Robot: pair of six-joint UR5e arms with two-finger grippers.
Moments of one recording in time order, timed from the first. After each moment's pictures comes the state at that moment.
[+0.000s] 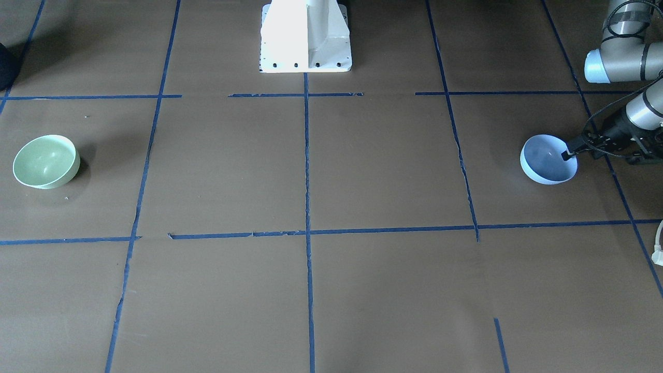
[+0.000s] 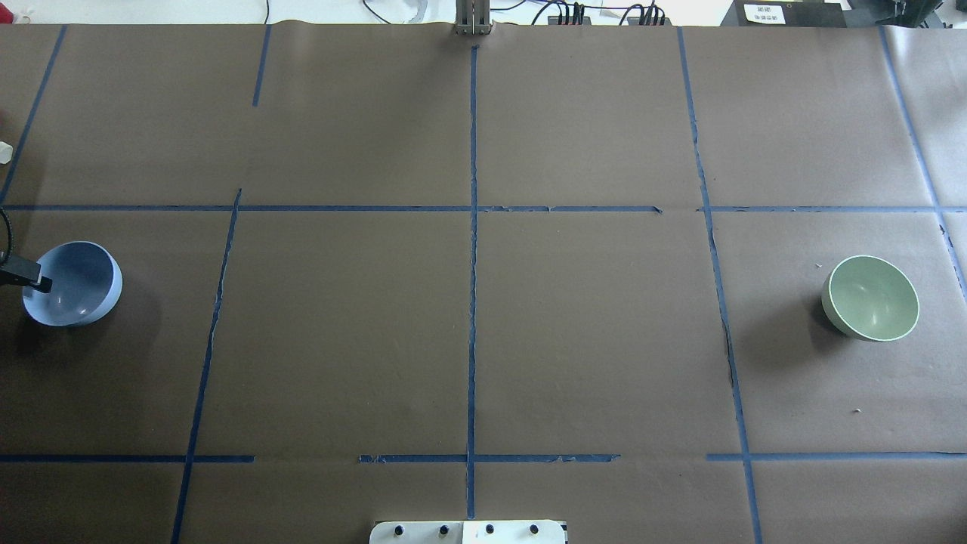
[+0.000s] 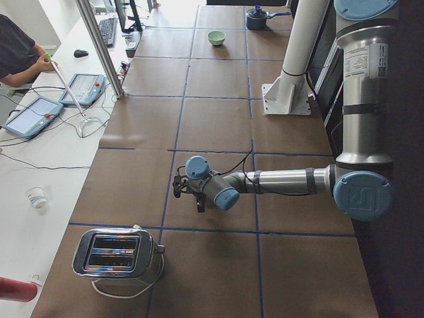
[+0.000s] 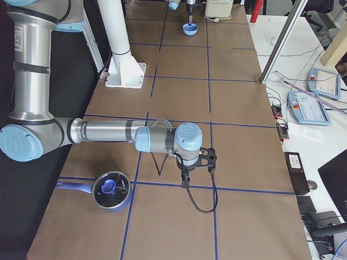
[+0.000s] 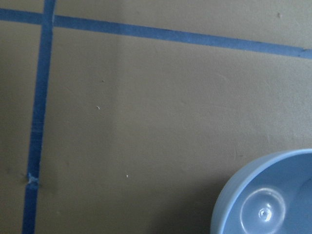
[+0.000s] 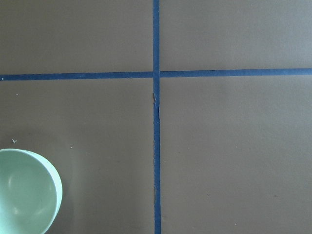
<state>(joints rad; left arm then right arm) -1.09 -1.49 -1.48 -2.30 -2.34 -0.79 1.62 -1.68 1.74 -1.63 2.37 -0.01</state>
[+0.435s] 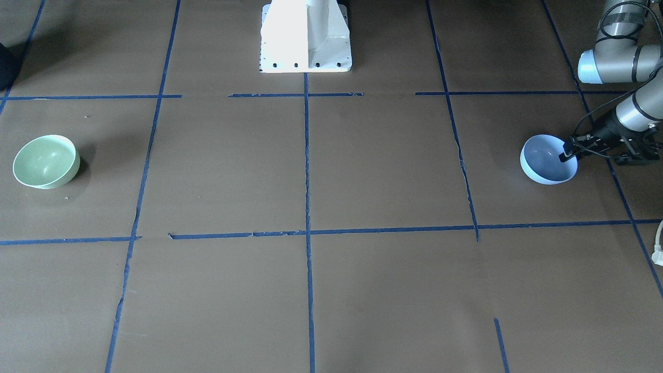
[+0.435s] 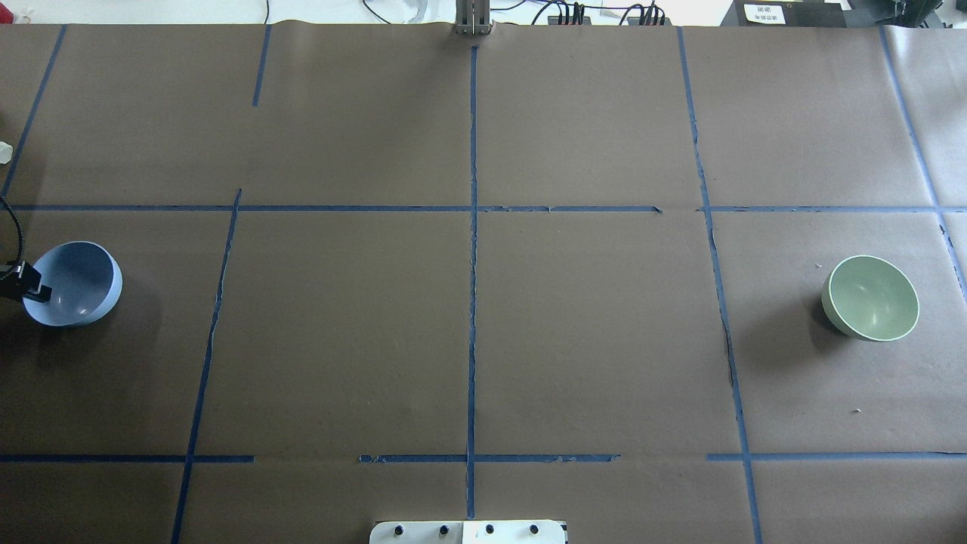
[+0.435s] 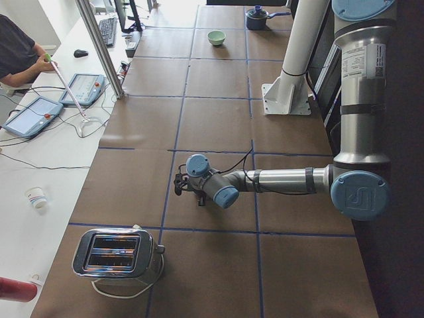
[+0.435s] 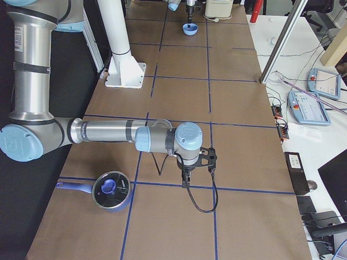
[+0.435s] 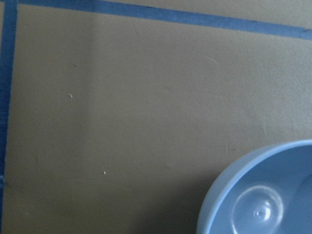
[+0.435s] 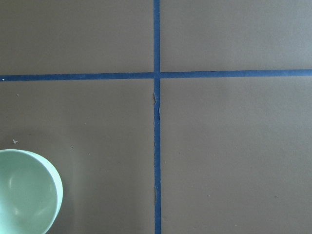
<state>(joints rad) -1.07 -1.49 -1.49 -2.31 -2.34 -0.79 1.62 -1.68 1.74 -1.63 2.37 -0.01</state>
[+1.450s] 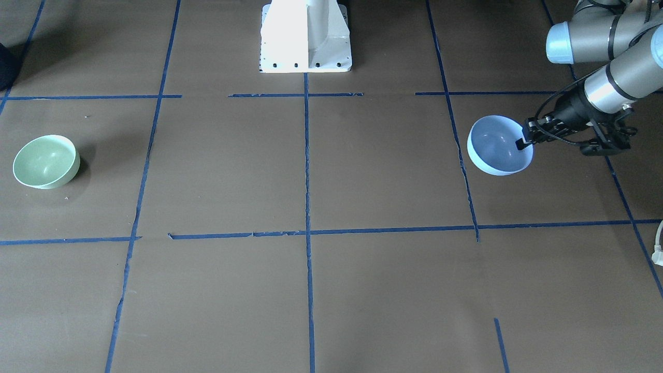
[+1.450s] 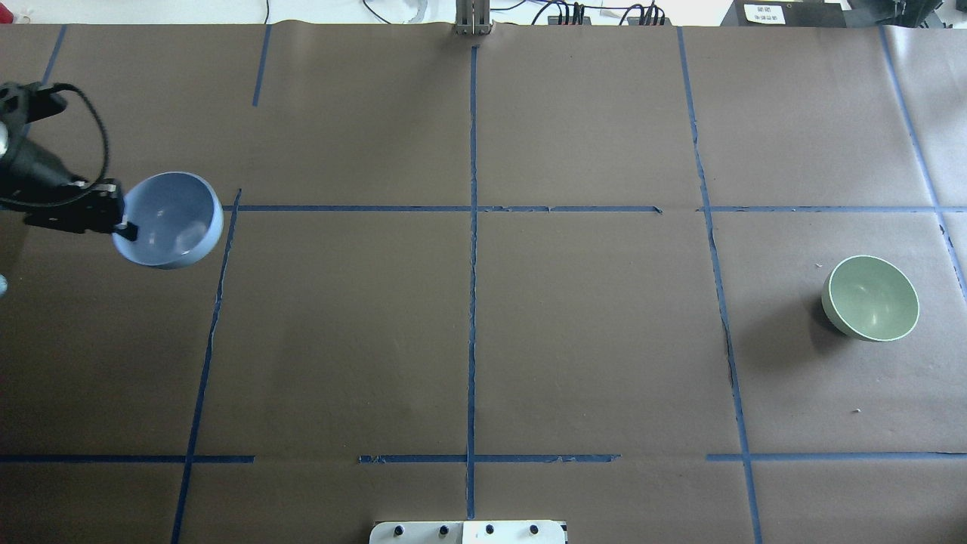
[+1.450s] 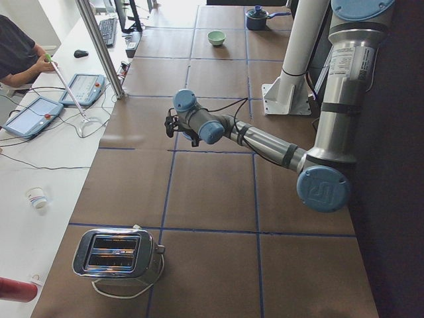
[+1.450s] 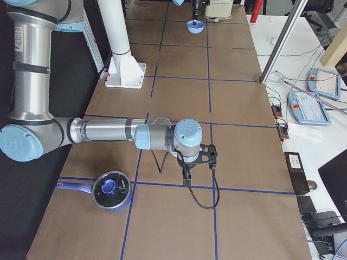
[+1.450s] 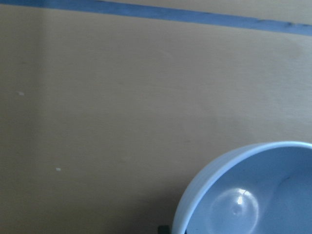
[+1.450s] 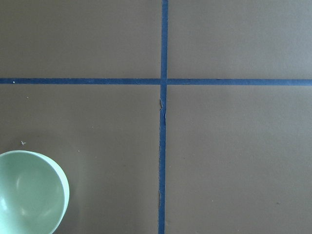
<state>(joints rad) -1.02 -1.75 -1.83 -1.84 -2.42 -1.02 1.62 -1.68 1.76 -1.62 2.37 -0.01</state>
